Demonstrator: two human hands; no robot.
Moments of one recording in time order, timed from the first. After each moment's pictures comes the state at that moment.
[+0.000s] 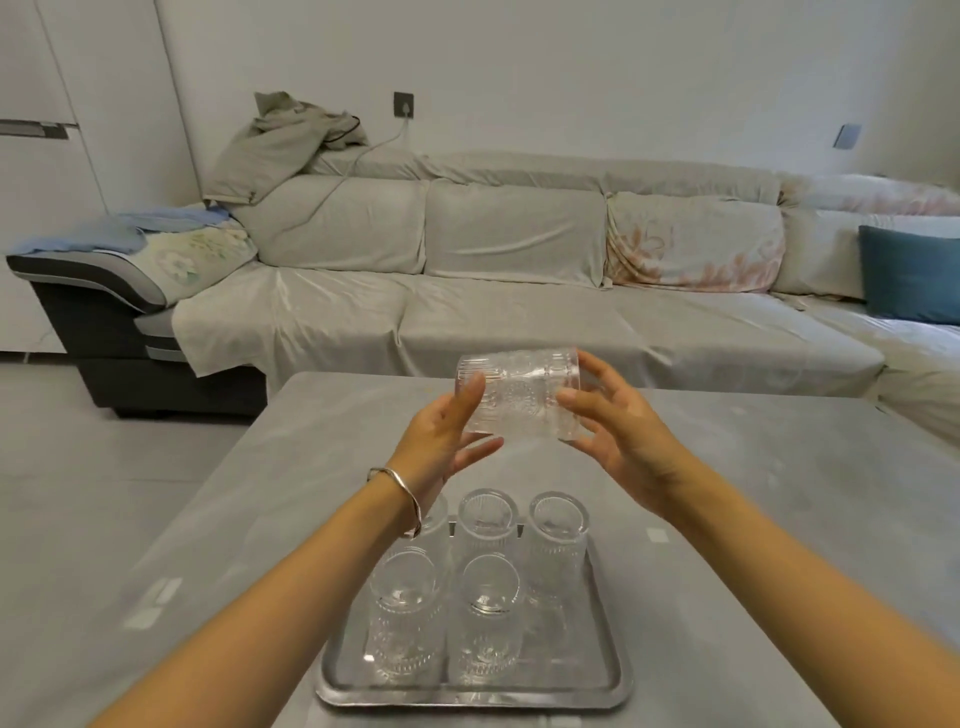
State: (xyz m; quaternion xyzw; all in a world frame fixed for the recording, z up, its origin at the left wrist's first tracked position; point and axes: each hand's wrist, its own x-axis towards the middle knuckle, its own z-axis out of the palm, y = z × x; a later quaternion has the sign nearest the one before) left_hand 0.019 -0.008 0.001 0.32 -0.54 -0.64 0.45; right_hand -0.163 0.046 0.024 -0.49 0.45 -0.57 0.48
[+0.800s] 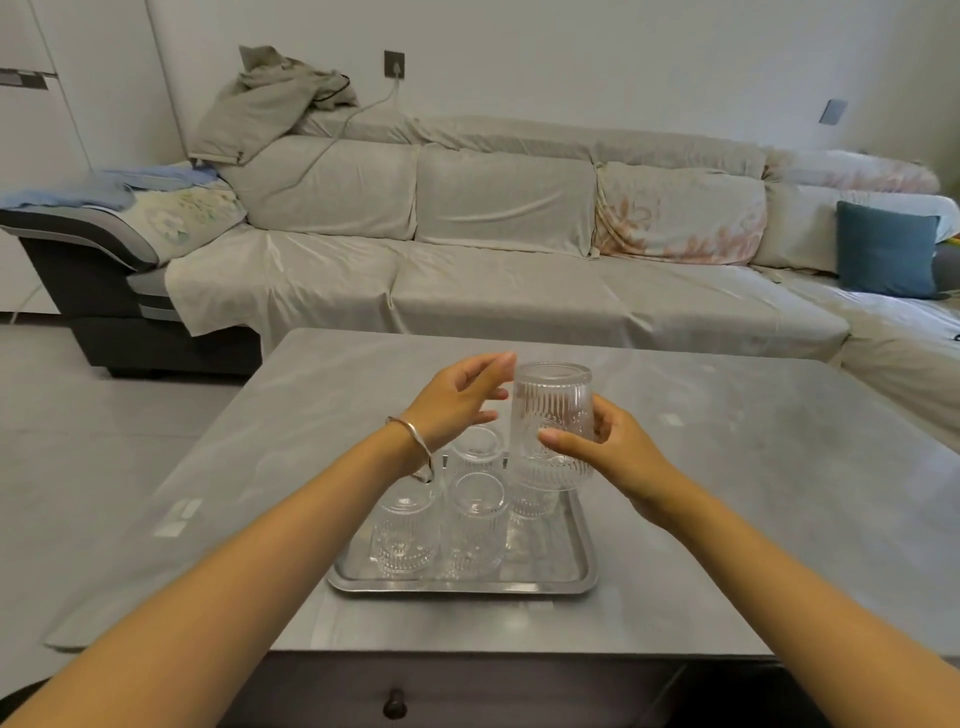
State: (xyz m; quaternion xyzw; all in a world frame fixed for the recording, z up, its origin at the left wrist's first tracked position) left_hand 0.020 0.034 -0.009 0.31 -0.69 -0.54 0.36; right_hand -0.162 0.116 -0.024 -0.57 0.54 -0.48 0.38
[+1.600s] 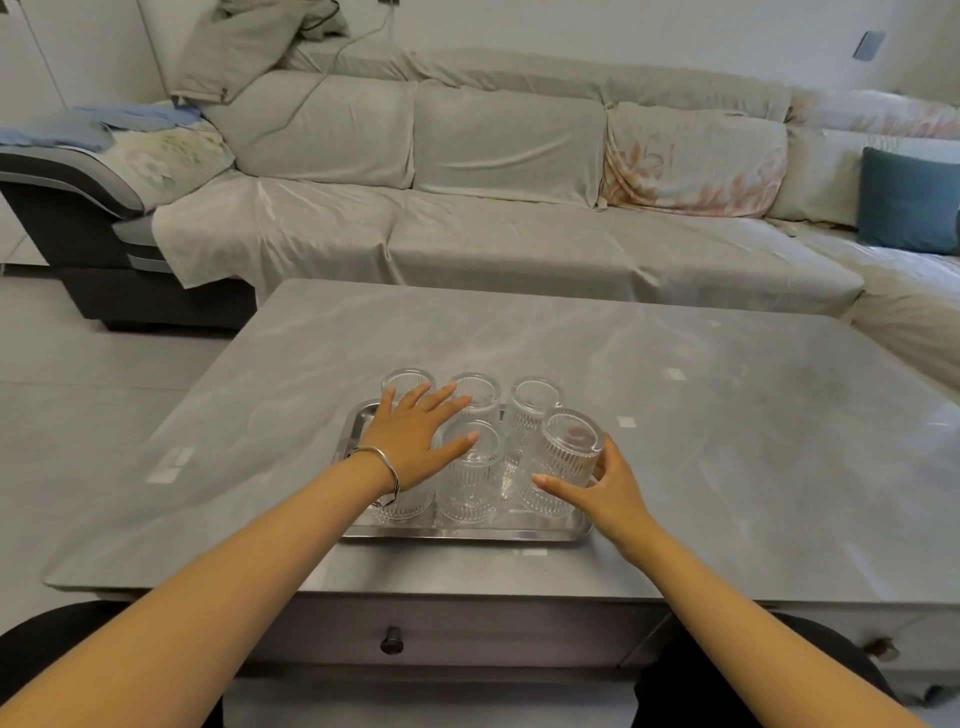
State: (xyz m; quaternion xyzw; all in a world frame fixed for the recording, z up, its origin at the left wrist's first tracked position) left_hand 0.054 0.026 -0.110 0.46 -0.88 -0.09 0.07; right_hand -0.174 0.133 -0.142 -0.50 0.62 -0.50 0.33
